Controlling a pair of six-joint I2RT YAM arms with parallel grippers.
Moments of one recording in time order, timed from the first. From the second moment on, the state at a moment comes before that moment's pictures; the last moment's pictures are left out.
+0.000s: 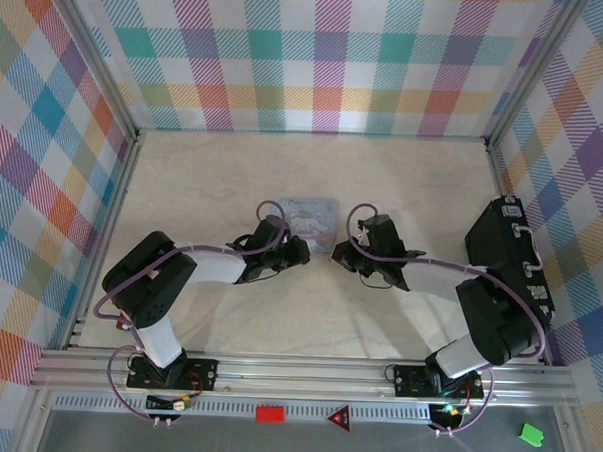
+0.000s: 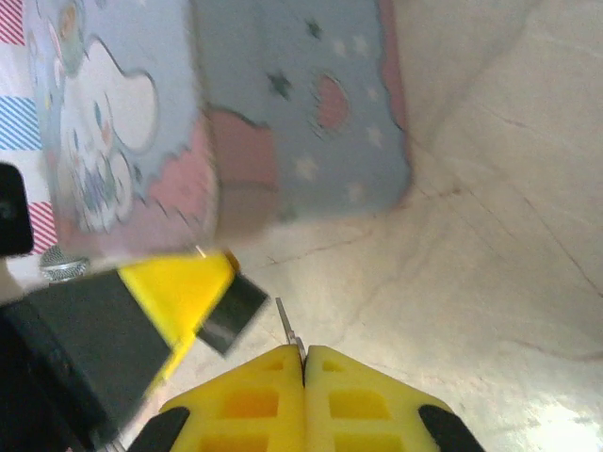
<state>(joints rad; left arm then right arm) -0.66 1.72 0.76 0.28 0.15 -0.98 0.54 1.49 0.61 0.15 -0.38 0.98</state>
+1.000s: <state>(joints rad) -0.60 1.77 0.77 0.46 0.22 -1.26 0.54 1.65 0.42 0.80 -0.43 1.43</state>
